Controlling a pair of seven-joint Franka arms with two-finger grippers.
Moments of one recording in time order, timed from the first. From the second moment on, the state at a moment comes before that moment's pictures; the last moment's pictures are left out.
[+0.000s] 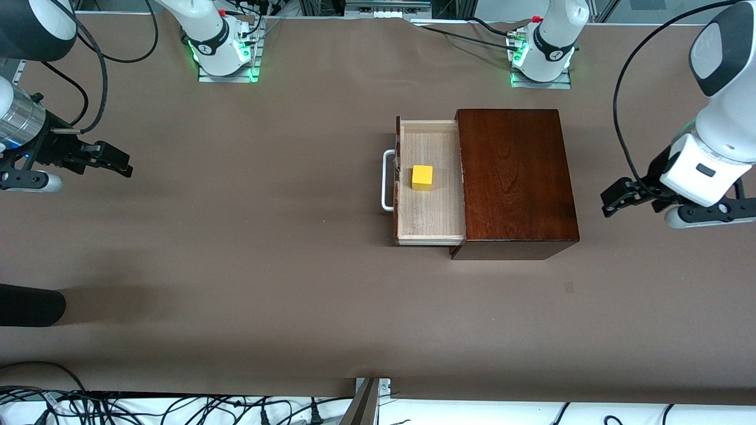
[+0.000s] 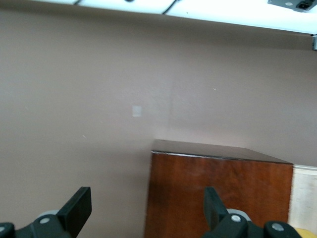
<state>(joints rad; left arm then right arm) -0.12 0.19 0.00 -1.51 -0.01 1.79 -0.27 0.18 0.08 -0.15 -1.64 0.03 1.71 0.09</state>
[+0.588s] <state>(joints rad) -0.27 0.22 -0.08 -1.51 -0.03 1.76 -0.76 0.18 0.09 -0.15 -1.64 0.03 1.71 0.11</state>
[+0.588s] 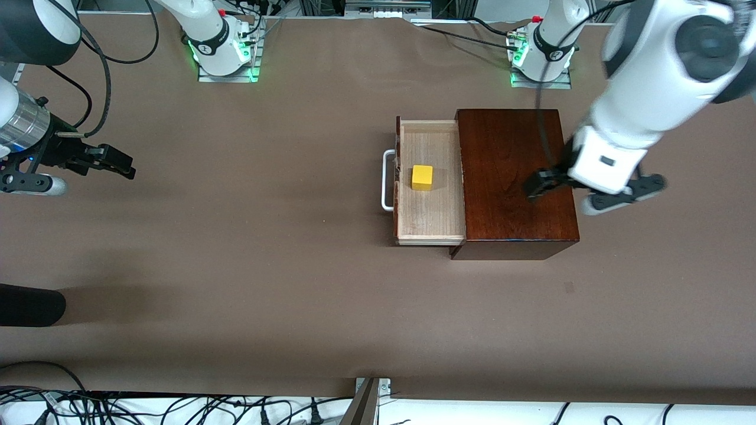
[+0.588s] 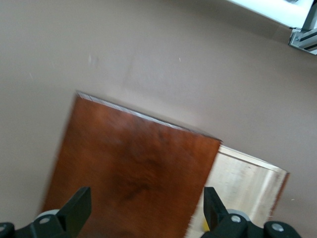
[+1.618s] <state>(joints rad) -0.72 0.50 -0.09 -1.44 -0.03 1.77 -1.59 0.17 0.10 -0.15 -1.64 0.03 1.71 0.11</state>
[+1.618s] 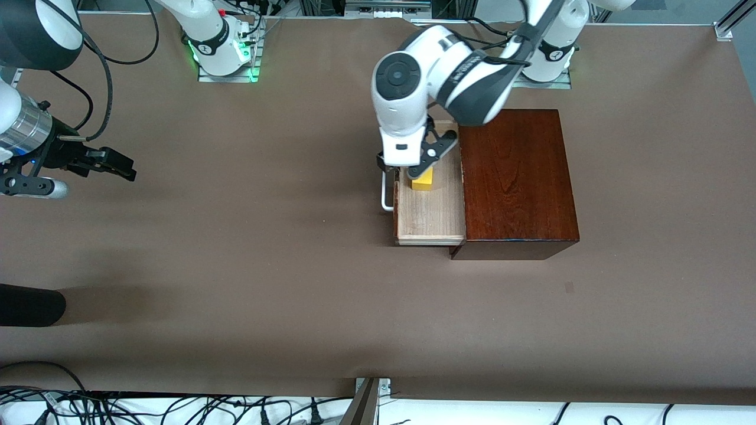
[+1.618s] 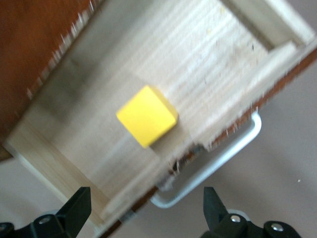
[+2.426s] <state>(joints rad) -0.78 0.69 -0.08 -1.29 -0.03 1.82 -1.79 0.17 0.11 -0.15 -1.64 0.03 1.71 0.11</state>
